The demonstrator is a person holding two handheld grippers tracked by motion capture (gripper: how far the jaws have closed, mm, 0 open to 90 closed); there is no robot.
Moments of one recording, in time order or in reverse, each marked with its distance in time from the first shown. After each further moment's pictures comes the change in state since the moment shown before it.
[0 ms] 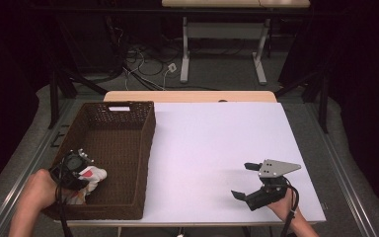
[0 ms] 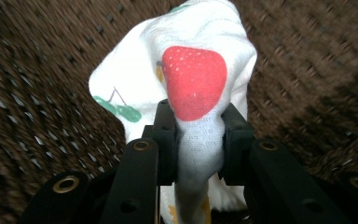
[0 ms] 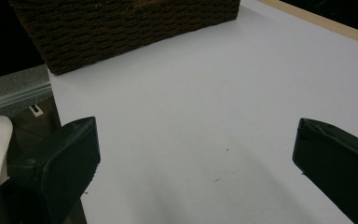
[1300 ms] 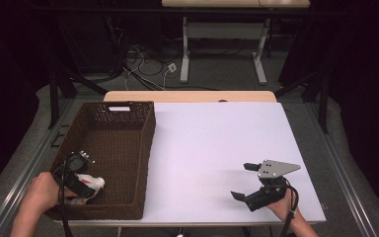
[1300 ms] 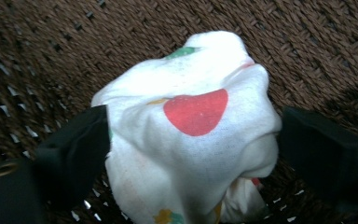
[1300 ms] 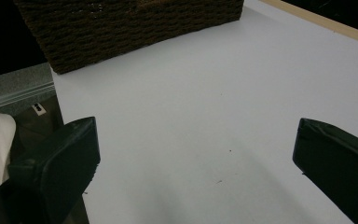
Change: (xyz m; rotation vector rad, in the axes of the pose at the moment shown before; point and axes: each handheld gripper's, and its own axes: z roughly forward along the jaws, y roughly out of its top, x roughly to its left) left arm 0.002 0.000 0.017 0.070 -0.031 -0.033; right arm 0.001 0.000 0.000 0.004 0.009 -0.006
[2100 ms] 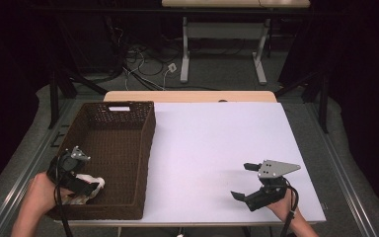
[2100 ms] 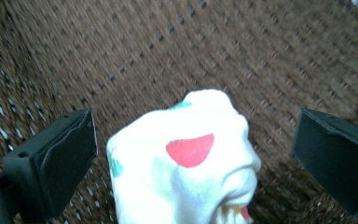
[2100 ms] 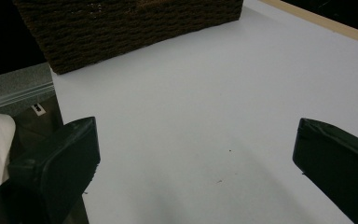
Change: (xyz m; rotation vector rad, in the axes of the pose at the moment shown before) left arm -0.004 -0.009 -0.017 -0.248 0.032 -0.022; right arm 0.000 0.000 0.000 0.002 0.000 -0.003
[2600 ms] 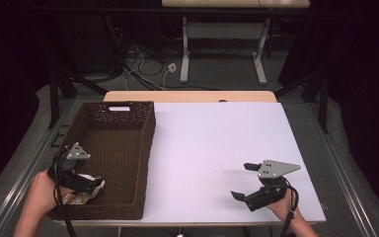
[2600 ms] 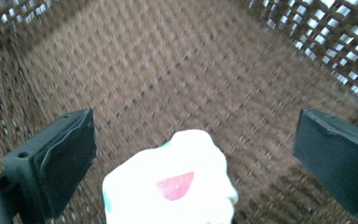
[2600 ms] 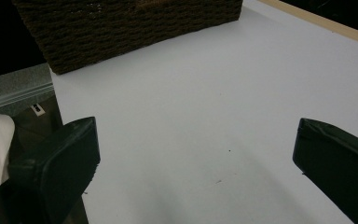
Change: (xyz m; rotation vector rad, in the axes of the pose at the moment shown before) left arm -0.007 0.005 -0.015 -0.161 -0.010 0.038; right arm 0.000 0.000 0.000 -0.005 -0.003 0.000
